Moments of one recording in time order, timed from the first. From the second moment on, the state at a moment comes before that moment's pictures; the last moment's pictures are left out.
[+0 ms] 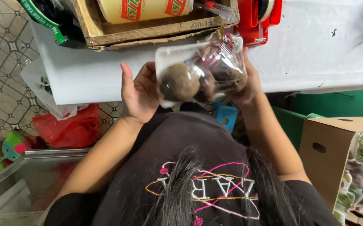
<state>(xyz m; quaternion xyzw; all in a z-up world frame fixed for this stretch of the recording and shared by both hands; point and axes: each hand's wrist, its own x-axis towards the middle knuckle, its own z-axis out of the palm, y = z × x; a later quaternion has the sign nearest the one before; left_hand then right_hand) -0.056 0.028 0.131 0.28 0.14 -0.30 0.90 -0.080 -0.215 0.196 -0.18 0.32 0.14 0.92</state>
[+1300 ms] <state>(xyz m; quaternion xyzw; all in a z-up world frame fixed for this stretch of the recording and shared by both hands) -0.014 0.032 0.160 0.55 0.02 -0.37 0.75 -0.051 -0.248 0.194 -0.56 0.32 0.38 0.66</state>
